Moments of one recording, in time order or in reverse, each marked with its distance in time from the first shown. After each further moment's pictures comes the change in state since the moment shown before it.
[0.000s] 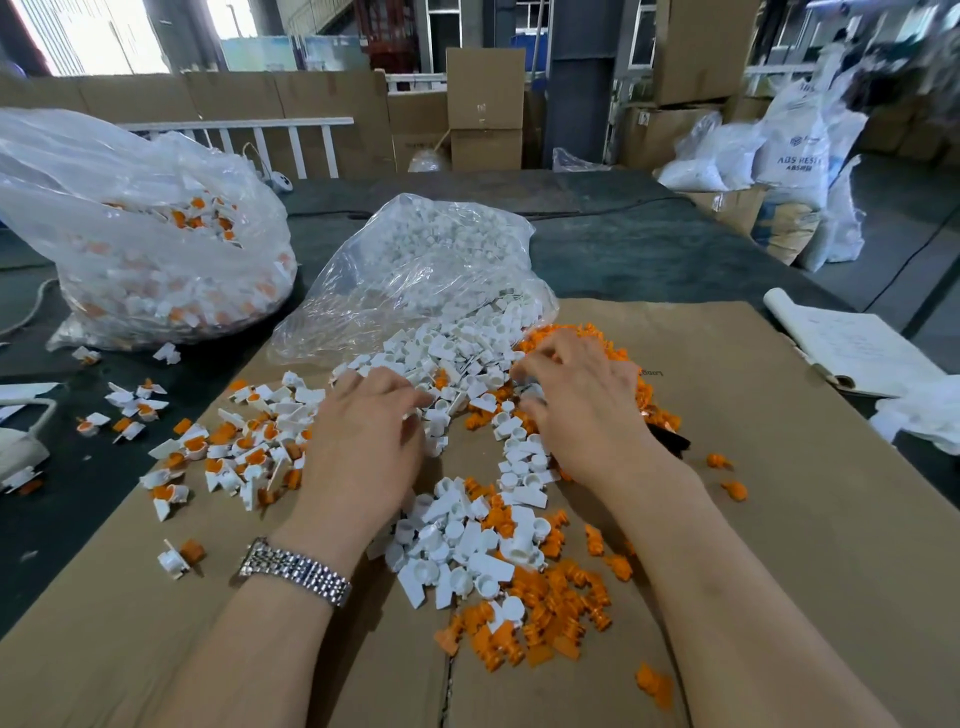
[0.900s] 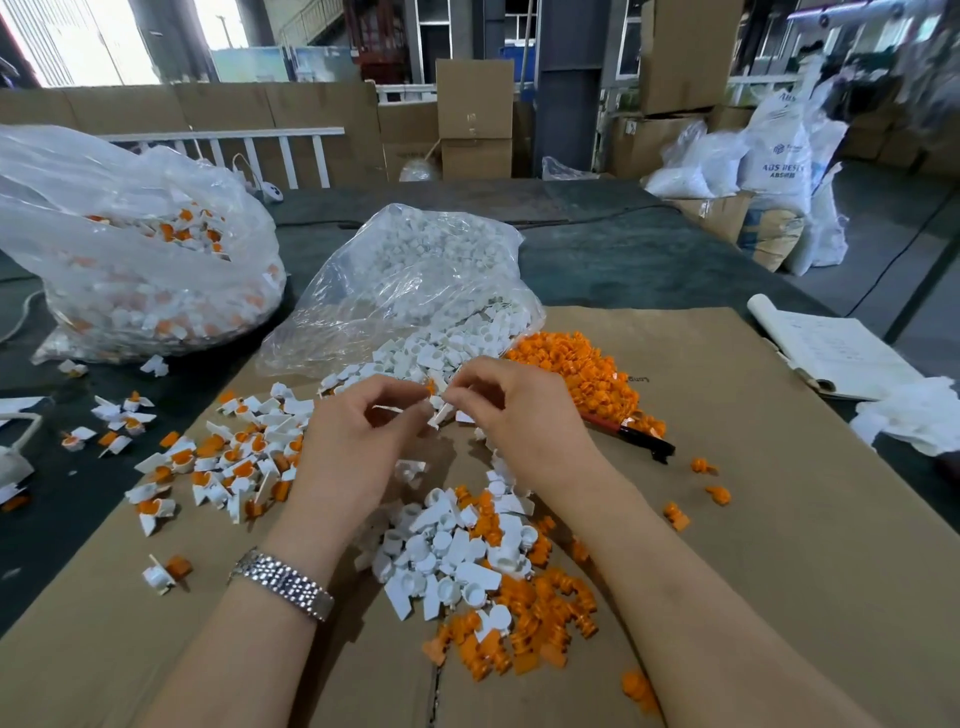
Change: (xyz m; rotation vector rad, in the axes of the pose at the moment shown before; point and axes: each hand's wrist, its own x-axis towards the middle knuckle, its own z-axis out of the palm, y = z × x) left_hand 0.001 0.013 -0.010 -0.764 -0.011 -0.379; right_hand 0.001 -0.028 0.001 0.703 0.048 -0.056
